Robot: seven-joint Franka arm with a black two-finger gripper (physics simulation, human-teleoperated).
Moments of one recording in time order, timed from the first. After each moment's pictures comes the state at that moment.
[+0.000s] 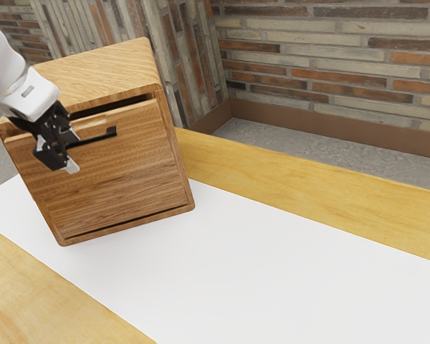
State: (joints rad) arm -0.03 -0.29 0.34 -1.84 0.10 1.92 1.11
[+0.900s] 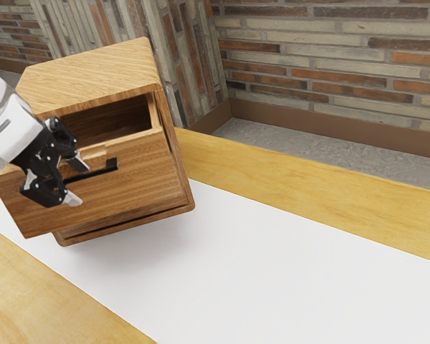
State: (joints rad) arm -0.14 -0.59 0.28 -2.10 0.12 1.92 1.10
